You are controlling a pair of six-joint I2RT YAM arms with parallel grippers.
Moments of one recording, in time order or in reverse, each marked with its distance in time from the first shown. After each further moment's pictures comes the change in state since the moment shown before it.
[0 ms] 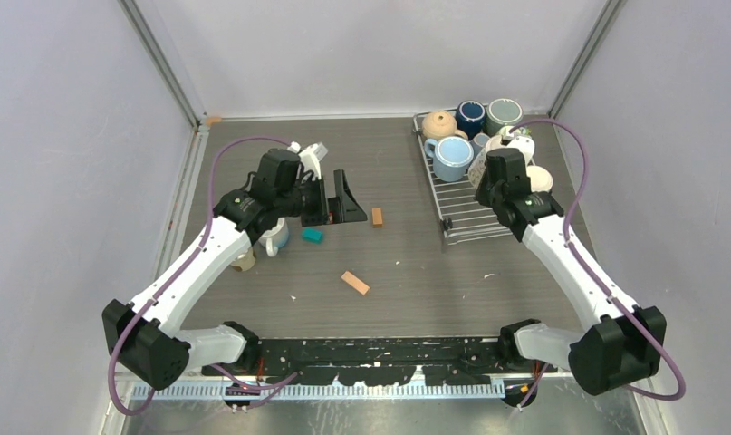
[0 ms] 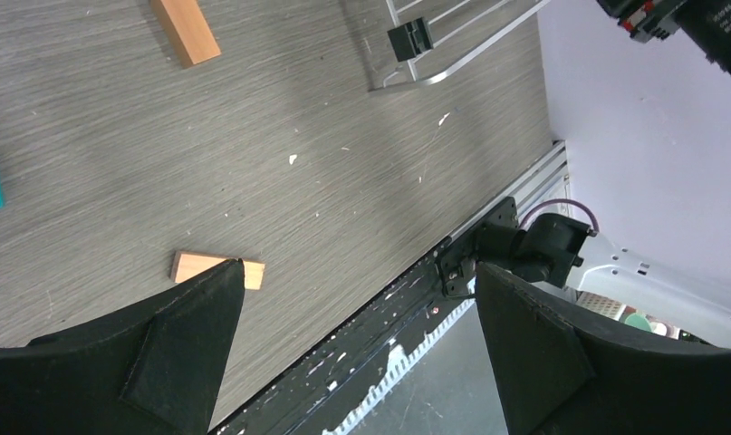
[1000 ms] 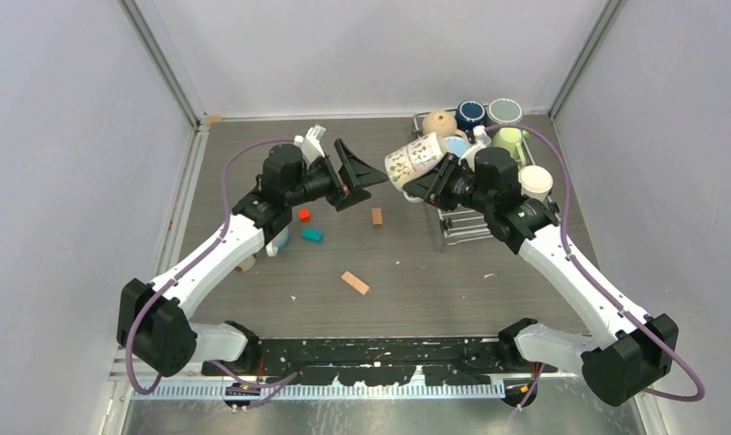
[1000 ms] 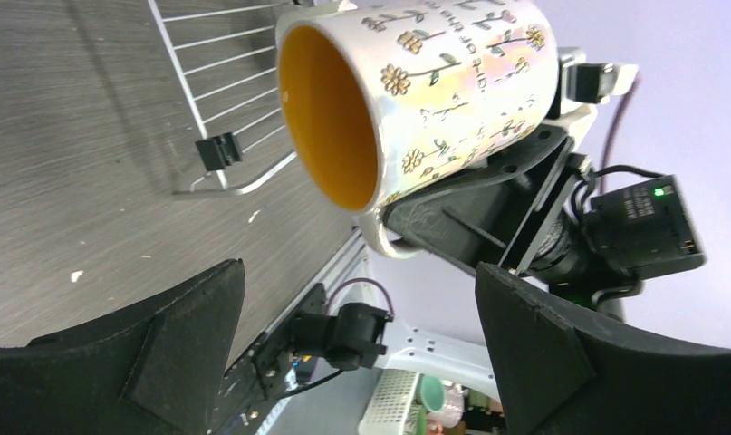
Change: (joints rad) left arm 0.000 0.074 -0.115 0.598 0.093 -0.513; right arm 0.183 -0.071 0.037 0.169 -0.651 0.474
